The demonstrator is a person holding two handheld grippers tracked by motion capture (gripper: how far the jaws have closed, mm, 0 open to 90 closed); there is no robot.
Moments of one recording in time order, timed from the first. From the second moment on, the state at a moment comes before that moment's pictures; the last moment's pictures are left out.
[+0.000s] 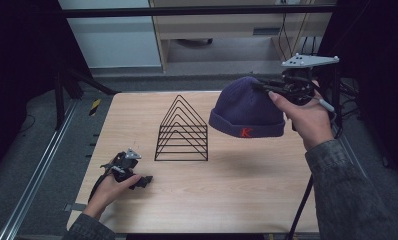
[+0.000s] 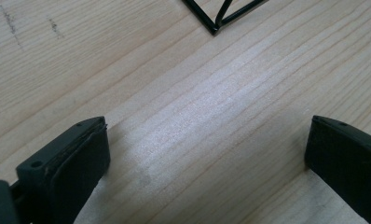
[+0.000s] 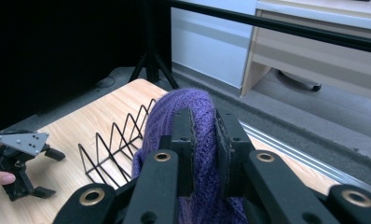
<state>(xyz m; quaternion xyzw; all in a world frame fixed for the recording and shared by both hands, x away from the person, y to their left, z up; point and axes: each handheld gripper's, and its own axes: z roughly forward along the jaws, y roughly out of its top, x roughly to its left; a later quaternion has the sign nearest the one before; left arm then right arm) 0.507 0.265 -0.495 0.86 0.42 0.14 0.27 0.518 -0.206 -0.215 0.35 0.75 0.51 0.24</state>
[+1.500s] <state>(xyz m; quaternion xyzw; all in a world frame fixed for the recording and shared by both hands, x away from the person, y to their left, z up) 0.545 0.249 -0.290 0.79 0.30 0.19 0.50 0.572 -0.081 -0.165 0.32 0.73 0.55 0.26</state>
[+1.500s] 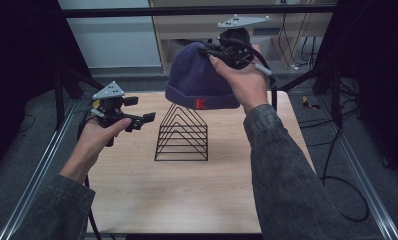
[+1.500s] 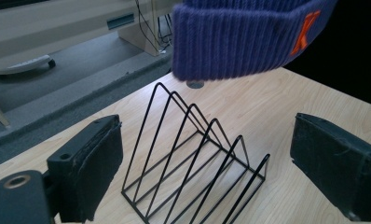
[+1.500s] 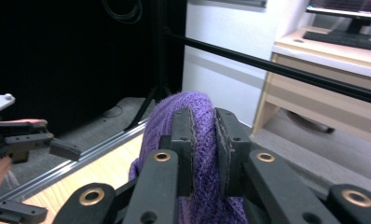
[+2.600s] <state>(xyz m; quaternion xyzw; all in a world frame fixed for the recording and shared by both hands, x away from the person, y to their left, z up) 0.558 0.256 -0.298 0.80 0.29 0.17 0.50 0.554 -0.015 -0.182 0.26 0.75 0.58 0.20</state>
